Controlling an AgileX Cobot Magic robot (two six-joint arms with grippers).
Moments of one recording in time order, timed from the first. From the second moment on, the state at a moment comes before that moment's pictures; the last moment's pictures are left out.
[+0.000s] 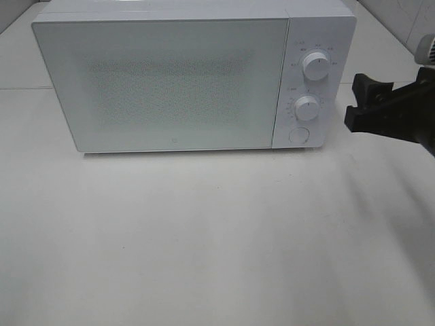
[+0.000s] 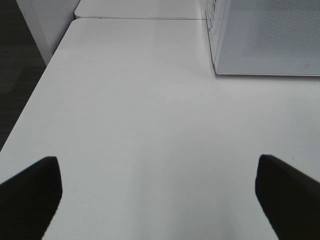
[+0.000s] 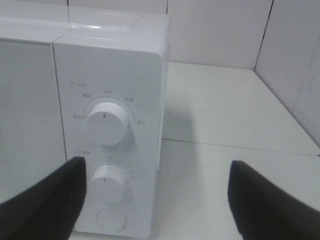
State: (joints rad) left arm 0.07 0.00 -0.52 -0.03 1.08 0.05; right arm 0.48 1.35 -0.30 0.52 -1.00 -0.31
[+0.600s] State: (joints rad) left arm 0.07 0.00 -0.52 -0.03 1.08 0.05; right arm 0.68 1.63 -0.31 0.56 -1.16 -0.19
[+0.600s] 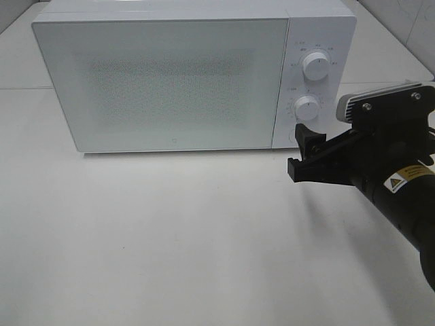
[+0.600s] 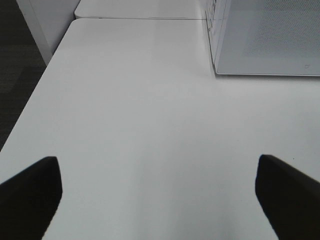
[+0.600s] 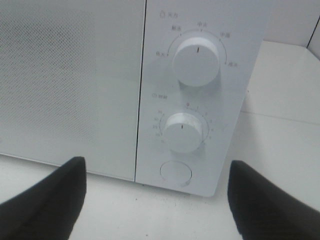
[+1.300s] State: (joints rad) left arm 0.07 0.00 -0.52 -0.03 1.08 0.05; right arm 0.68 1.85 -0.31 0.56 -1.20 -0.05
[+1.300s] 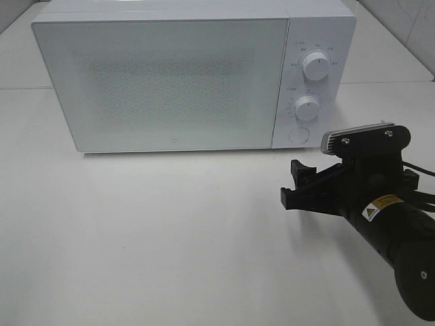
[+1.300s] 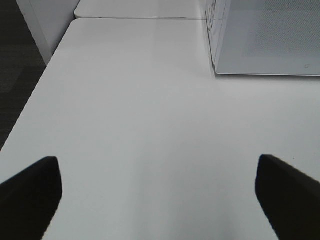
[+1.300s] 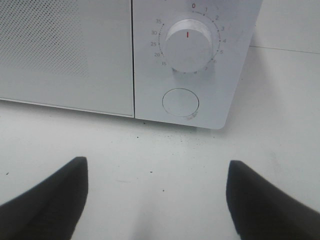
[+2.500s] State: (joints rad) left arm 0.07 0.00 -0.52 -0.03 1.08 0.05; right arm 0.54 1.97 -0.59 0.53 -1.20 -0.08
